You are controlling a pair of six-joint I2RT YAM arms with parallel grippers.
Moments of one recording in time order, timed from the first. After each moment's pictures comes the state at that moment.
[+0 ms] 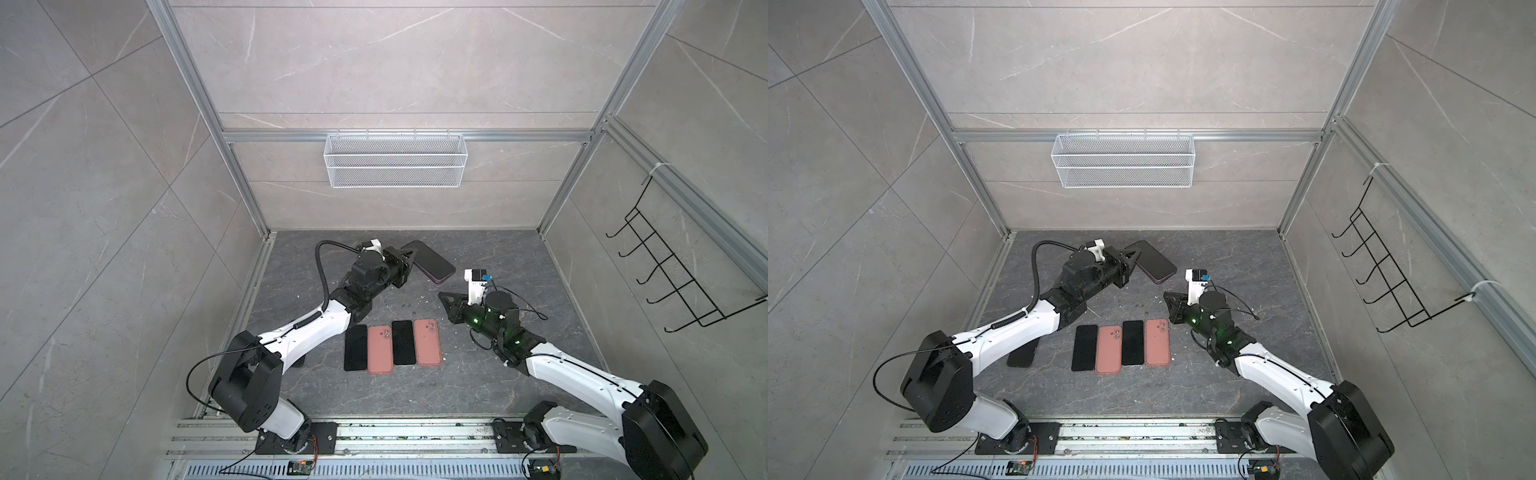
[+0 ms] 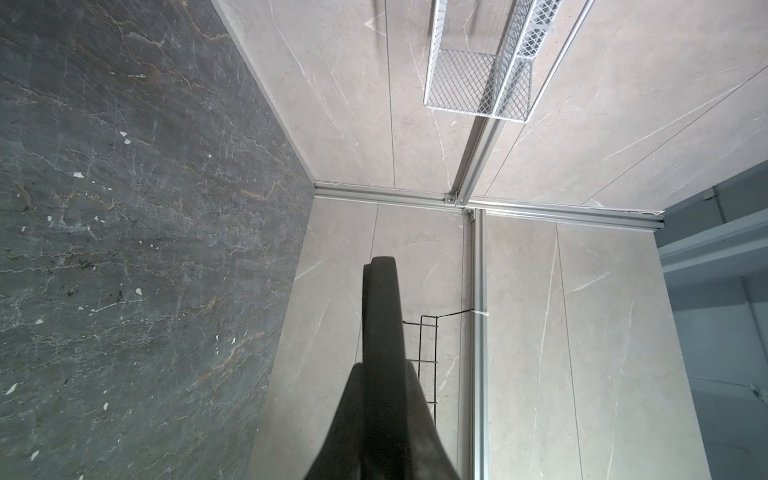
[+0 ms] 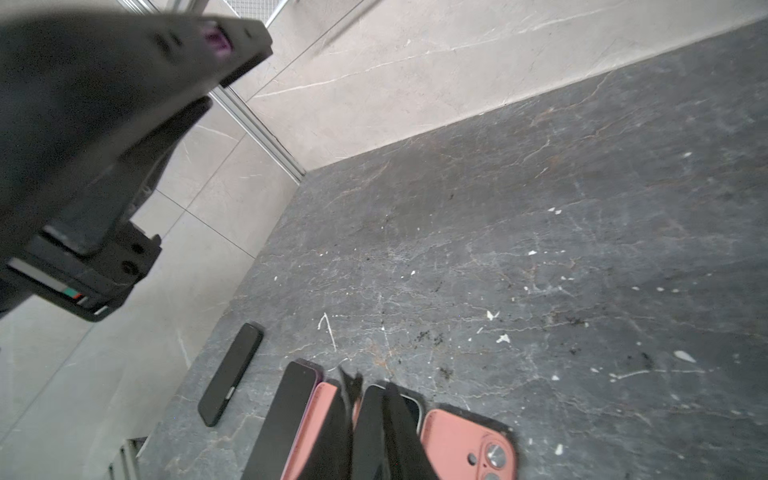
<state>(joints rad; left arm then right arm) -0.67 1.51 1.06 0.36 0.12 -1.59 0.55 1.16 0.55 0.34 -0.13 0.58</state>
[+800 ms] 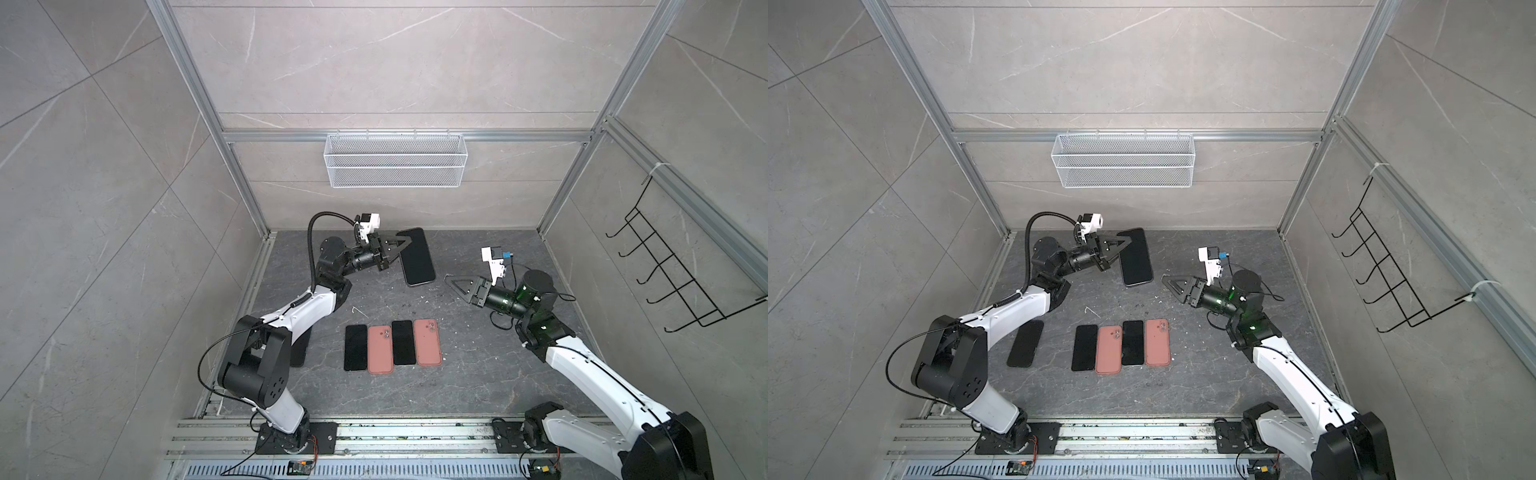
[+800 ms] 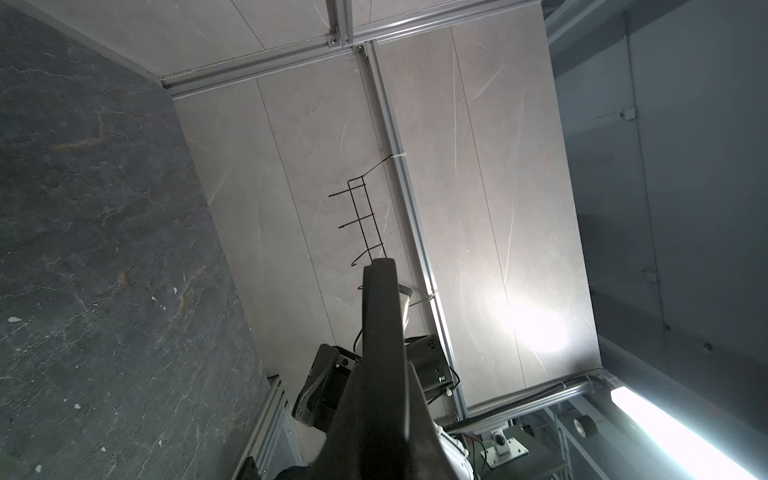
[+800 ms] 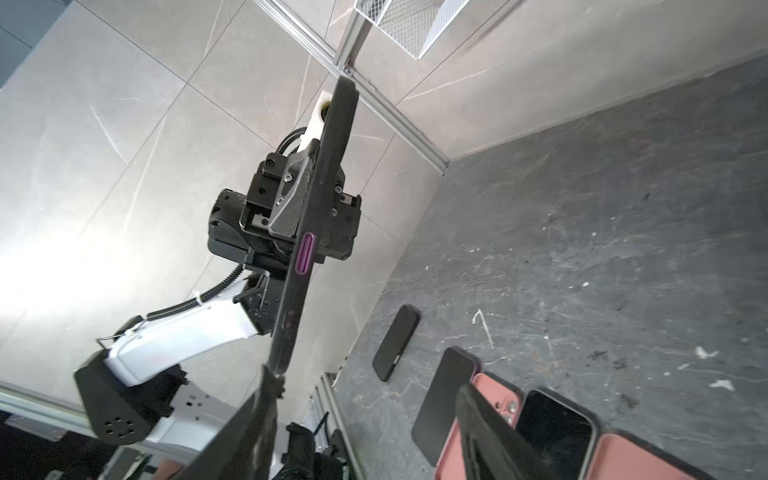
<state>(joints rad) -0.41 1.63 1.08 0.87 0.89 -1.54 0.32 1.09 0.71 0.35 -0.76 0.88</state>
